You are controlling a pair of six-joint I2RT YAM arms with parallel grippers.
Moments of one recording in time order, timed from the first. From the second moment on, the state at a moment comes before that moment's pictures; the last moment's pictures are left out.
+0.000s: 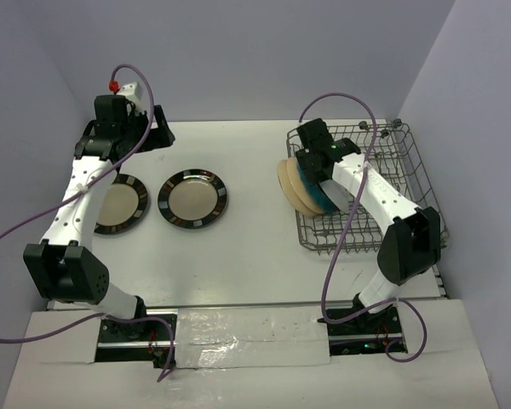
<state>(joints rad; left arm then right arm) -0.10 1.51 1.53 -0.58 0.11 -0.25 0.40 1.63 1.46 -0.85 0.43 -0.01</state>
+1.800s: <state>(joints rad) 0.05 2.49 2.01 -1.19 0.95 0.54 0.18 1.63 1.70 -1.01 -0.66 -0.01</state>
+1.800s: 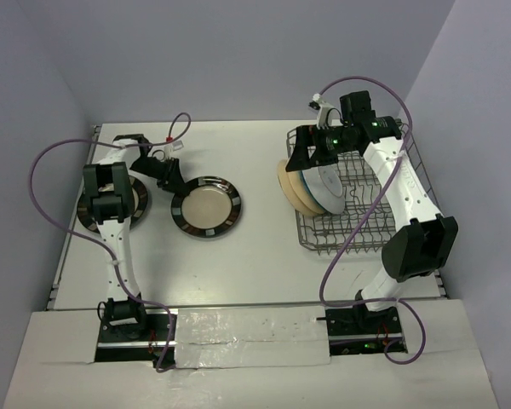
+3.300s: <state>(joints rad) -0.17 1.84 1.75 -1.30 1.17 0.52 0.42 1.70 1.61 -0.84 -0.74 0.03</state>
